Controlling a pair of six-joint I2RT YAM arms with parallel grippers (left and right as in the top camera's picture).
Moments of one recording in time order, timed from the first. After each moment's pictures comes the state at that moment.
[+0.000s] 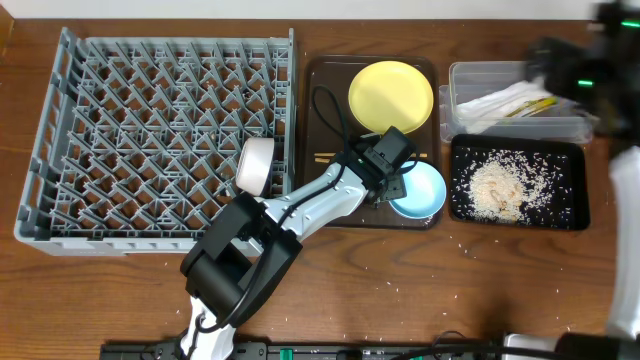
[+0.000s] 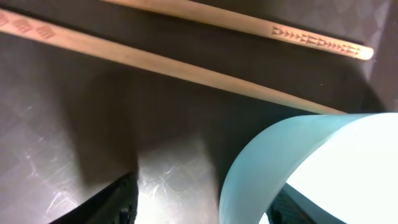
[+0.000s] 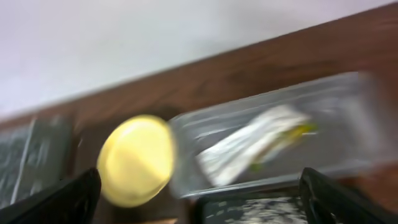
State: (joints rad) left arm -0.78 2.02 1.35 -0.48 0.00 -0.94; right arm -0.21 1.49 1.60 -0.75 -0.19 0.24
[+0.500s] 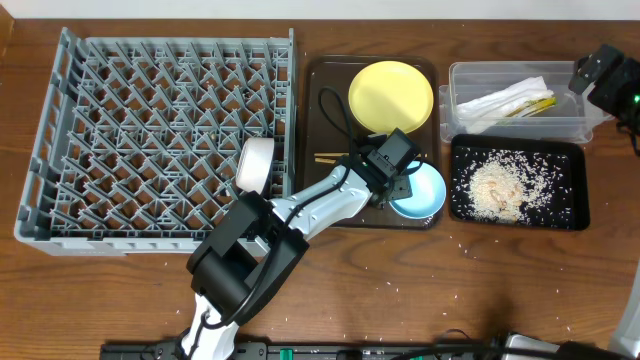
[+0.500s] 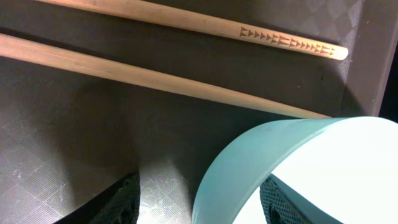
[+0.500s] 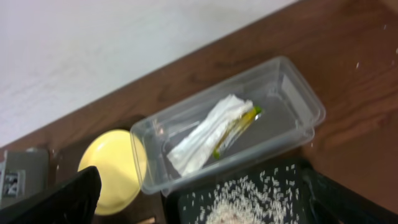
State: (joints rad) left arm -0.80 2.05 1.35 -0.41 0.01 -0.94; right arm -0.34 1.45 1.61 -0.85 -0.19 0.26
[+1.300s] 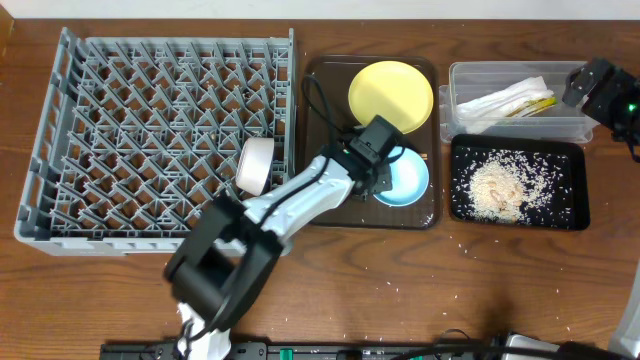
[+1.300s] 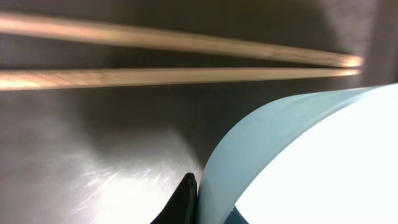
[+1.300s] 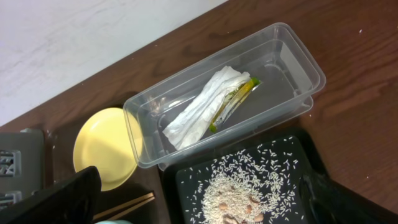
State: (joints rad) left arm -0.72 1.94 1.34 -0.53 0.02 -0.80; right arm -0.34 1.45 1.61 -0.94 -0.19 0.26
